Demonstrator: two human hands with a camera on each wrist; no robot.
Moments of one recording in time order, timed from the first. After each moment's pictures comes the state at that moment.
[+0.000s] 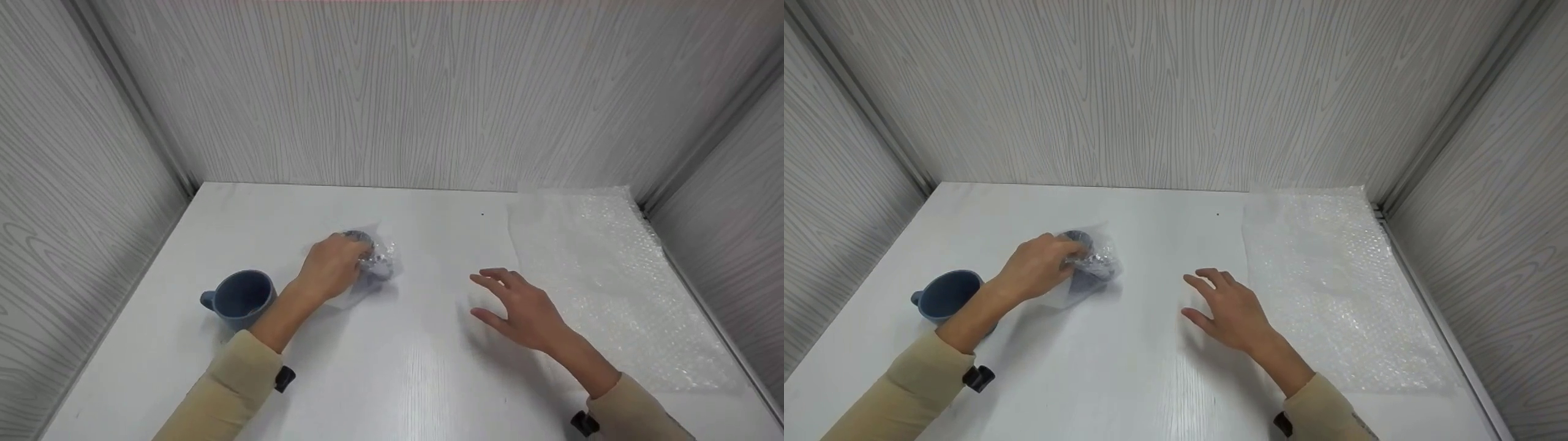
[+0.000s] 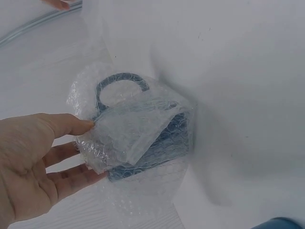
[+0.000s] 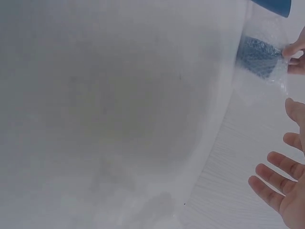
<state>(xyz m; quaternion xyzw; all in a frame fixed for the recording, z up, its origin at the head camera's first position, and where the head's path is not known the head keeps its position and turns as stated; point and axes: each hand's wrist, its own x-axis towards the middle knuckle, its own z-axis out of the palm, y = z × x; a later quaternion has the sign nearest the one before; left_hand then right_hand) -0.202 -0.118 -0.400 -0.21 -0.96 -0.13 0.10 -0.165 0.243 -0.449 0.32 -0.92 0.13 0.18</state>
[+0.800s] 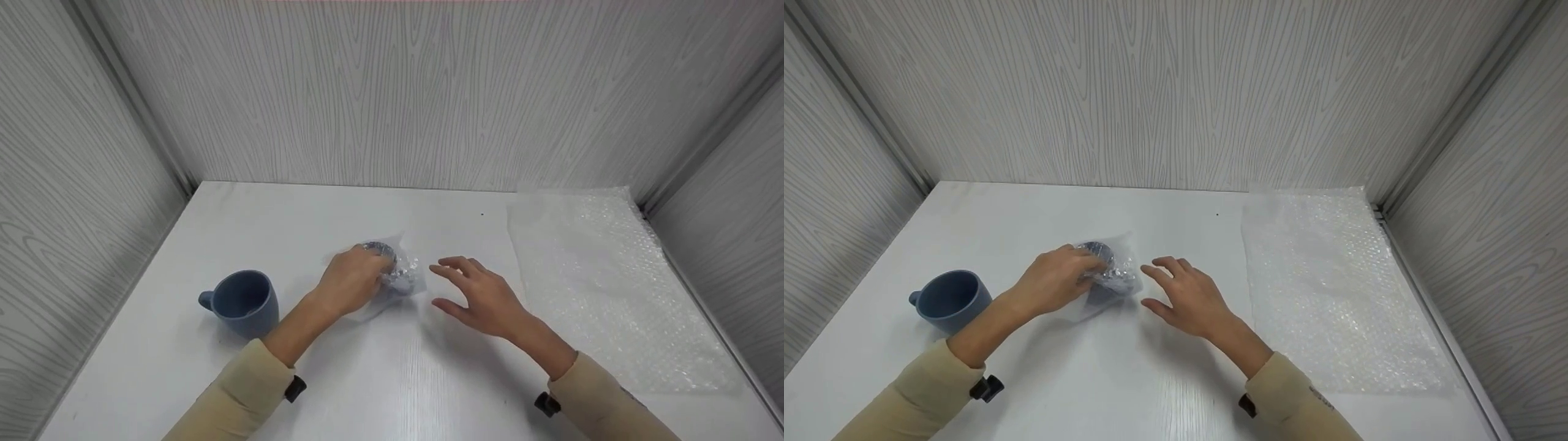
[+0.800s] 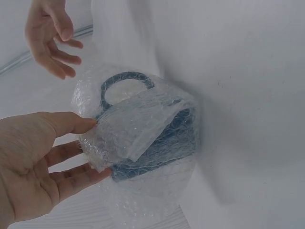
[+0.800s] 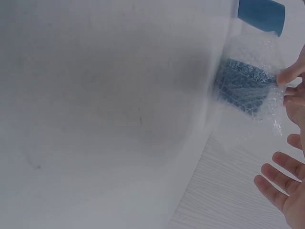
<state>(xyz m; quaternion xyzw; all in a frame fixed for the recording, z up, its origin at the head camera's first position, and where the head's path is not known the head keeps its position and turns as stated) -0.183 -0.088 -0.398 -0.26 -0.95 -0.15 0.08 -0.182 0.184 -0.436 0.37 -0.90 0.15 0.18</state>
